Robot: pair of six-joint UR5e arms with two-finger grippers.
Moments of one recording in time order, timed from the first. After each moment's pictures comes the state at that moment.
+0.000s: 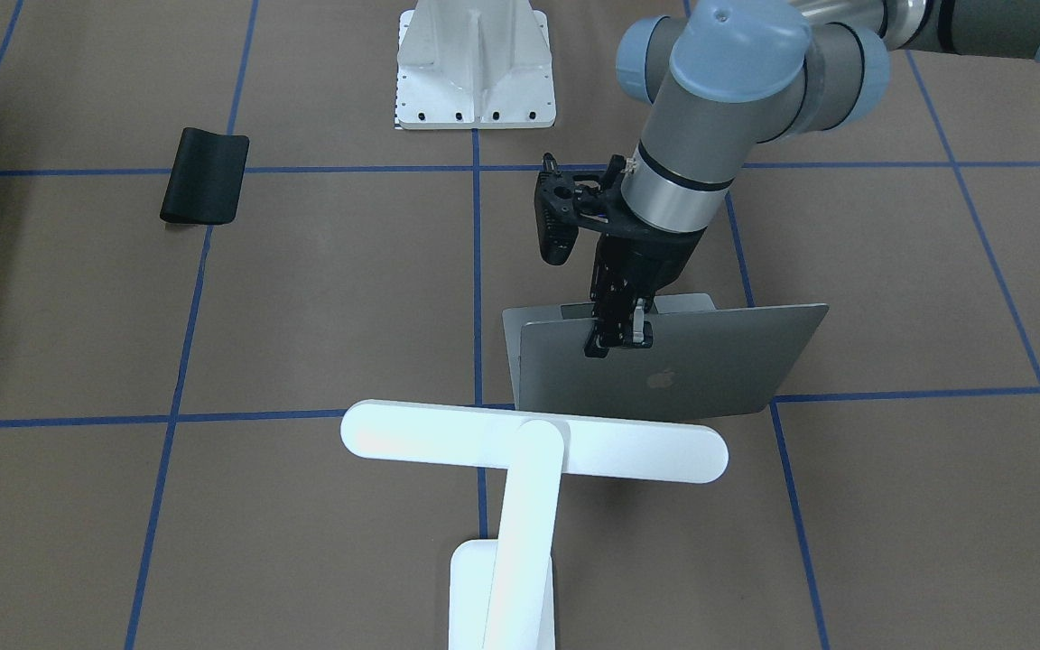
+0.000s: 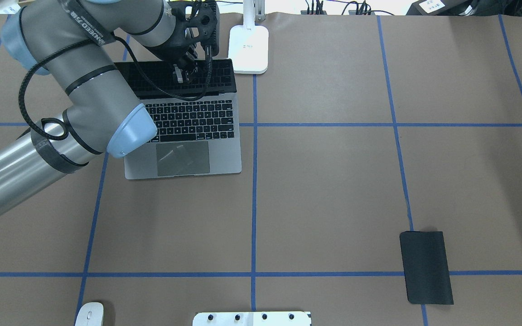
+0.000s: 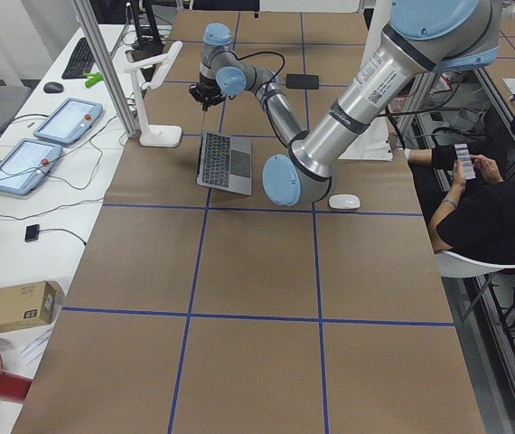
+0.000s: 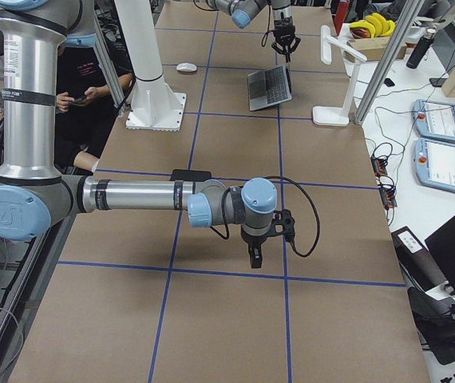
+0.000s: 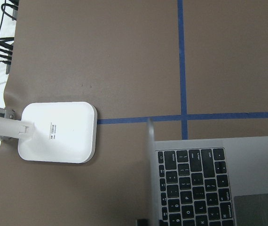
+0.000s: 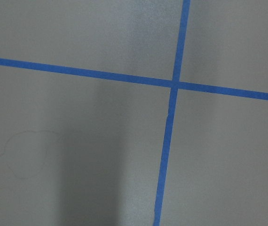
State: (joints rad) left arm -0.83 -2.36 -1.60 -1.72 -1.98 0.49; right arm 1.47 -1.66 1.68 -1.44 2.35 0.05
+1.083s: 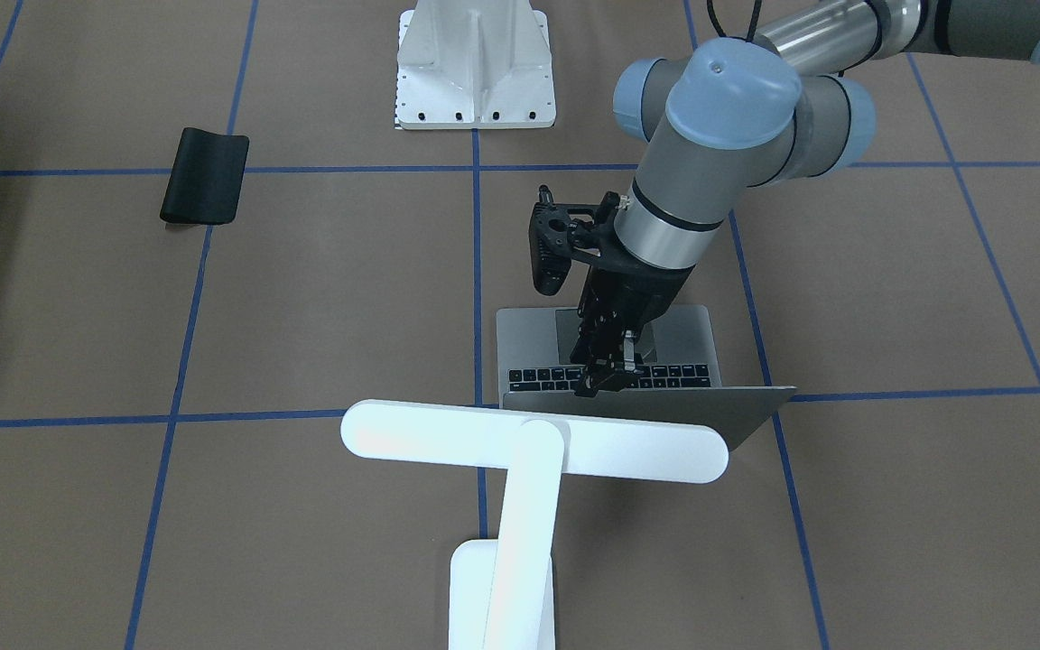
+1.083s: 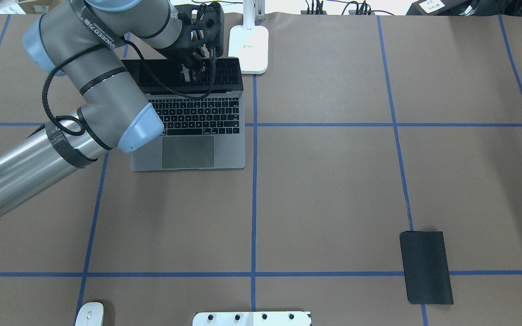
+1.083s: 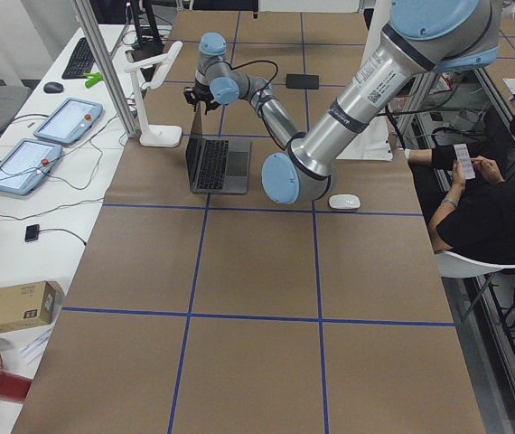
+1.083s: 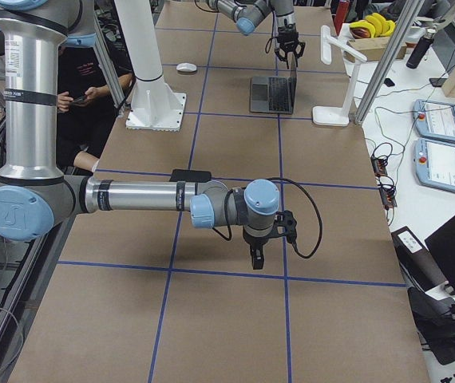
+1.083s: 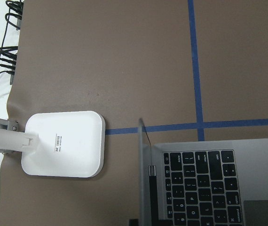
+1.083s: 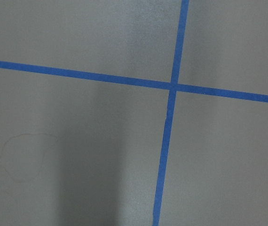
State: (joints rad) left arm -0.83 -2.37 -1.52 -1.85 -1.98 0.49; right arm 1.46 -1.65 1.66 -1.44 2.35 0.04
